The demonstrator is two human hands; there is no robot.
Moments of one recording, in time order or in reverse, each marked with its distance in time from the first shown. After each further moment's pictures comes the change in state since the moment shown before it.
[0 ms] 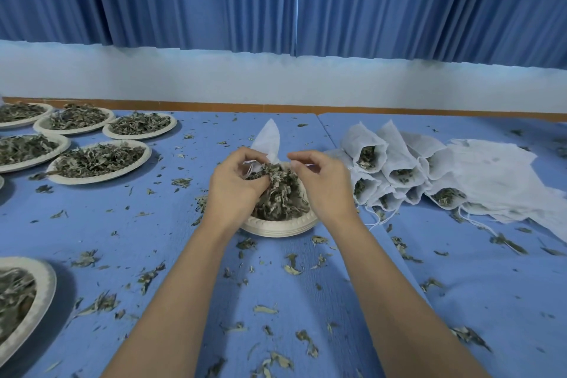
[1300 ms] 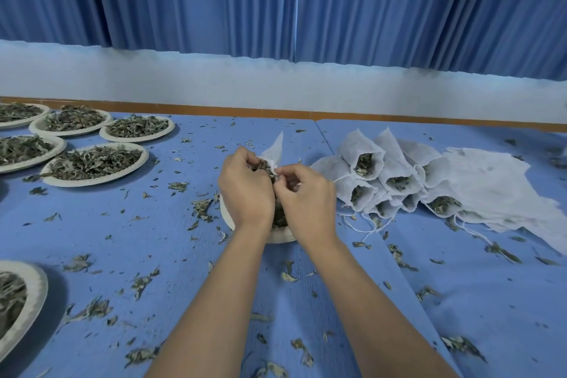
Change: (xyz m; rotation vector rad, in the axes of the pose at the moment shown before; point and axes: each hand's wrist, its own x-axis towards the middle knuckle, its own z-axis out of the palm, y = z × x) left_hand 0.009 0.010 0.042 0.217 0.501 -0.048; right_hand -0.021 -0.009 0.023 -0.165 0.161 -0.148
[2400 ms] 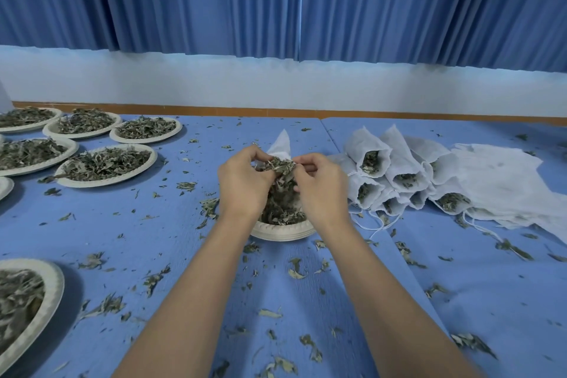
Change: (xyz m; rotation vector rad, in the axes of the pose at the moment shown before) left_hand 0.015 -0.002 -0.024 0.098 -0.310 0.073; right_hand 0.019 0.003 -0.006 0.152 -0.082 0.199
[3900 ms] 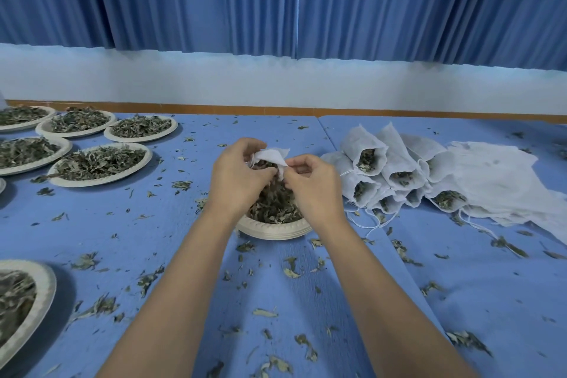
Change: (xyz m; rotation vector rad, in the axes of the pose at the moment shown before) left_hand 0.009 -0.001 -0.010 0.065 -0.157 0.070; right_hand 0.001 0.003 0.000 0.134 -0.074 0.056
